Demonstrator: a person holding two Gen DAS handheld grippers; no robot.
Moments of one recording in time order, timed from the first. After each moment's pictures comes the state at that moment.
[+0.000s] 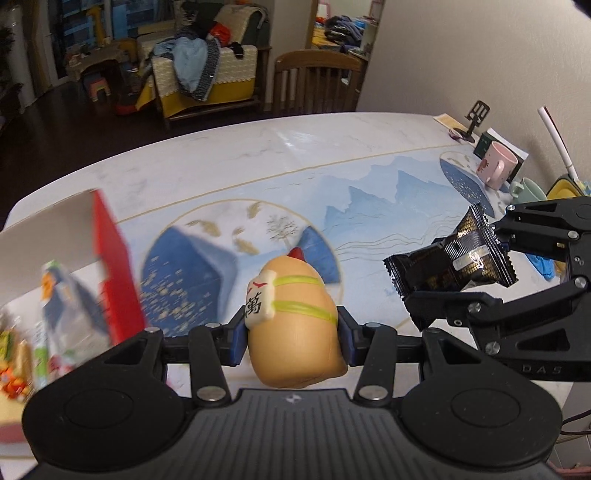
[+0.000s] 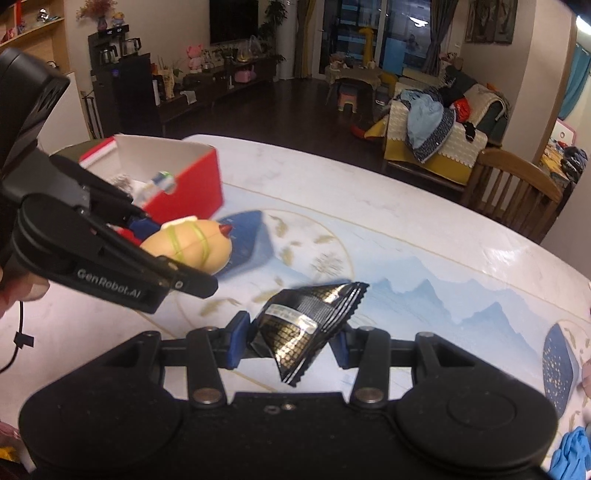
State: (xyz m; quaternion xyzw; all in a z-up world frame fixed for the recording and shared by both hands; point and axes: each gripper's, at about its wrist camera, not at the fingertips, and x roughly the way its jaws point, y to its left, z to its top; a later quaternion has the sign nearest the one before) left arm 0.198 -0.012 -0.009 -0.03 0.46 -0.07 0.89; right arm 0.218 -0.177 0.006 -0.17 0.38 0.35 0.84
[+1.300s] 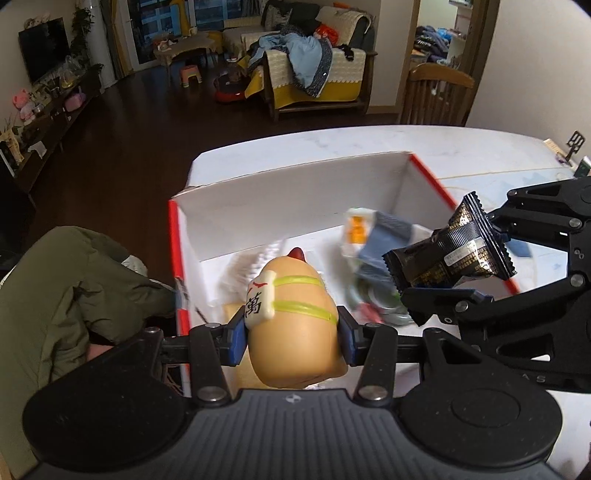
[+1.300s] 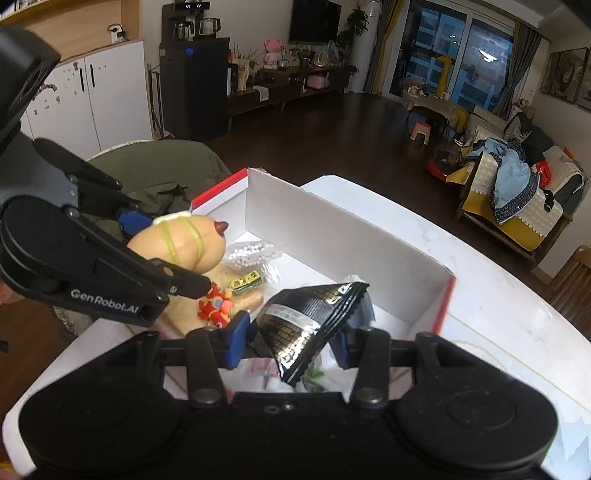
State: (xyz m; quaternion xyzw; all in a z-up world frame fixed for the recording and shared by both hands) left arm 0.134 0.261 -0.012 -0.02 0.46 0.05 0.89; right arm 0.187 0.132 -0.015 -0.24 0.35 0.41 0.81
